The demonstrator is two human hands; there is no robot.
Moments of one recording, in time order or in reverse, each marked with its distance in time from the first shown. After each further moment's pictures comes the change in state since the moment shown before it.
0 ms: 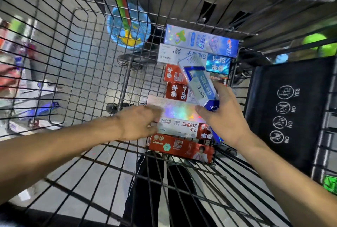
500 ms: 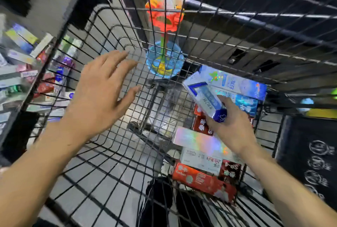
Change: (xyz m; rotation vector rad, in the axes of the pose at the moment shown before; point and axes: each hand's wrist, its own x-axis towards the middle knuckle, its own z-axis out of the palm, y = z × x) left_hand -0.106 -0.089 -0.088 0.192 1.076 -0.148; right_hand 0.059 -0.059 0.026 -0.224 -0.002 -0.075
